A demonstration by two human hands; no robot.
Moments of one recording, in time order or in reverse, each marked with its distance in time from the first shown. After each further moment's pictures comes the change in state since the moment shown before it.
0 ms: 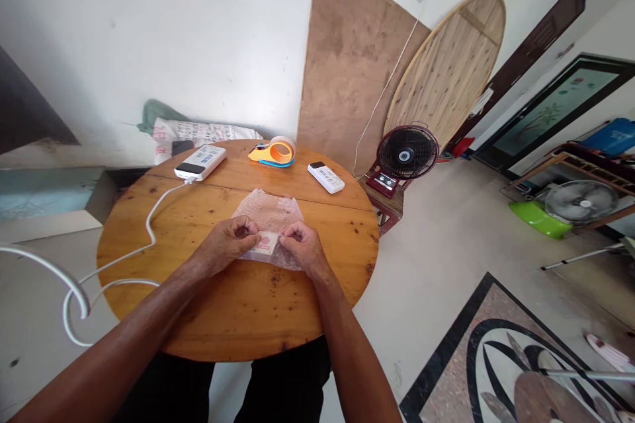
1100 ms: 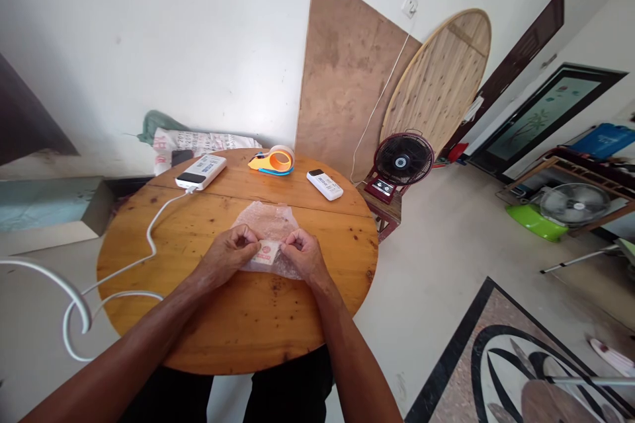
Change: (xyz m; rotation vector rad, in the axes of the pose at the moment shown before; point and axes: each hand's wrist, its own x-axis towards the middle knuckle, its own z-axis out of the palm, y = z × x) left_hand -0.004 0.001 0.005 -0.066 0.051 0.054; right_hand -0.004 -0.003 0.002 -0.036 0.005 -0.073
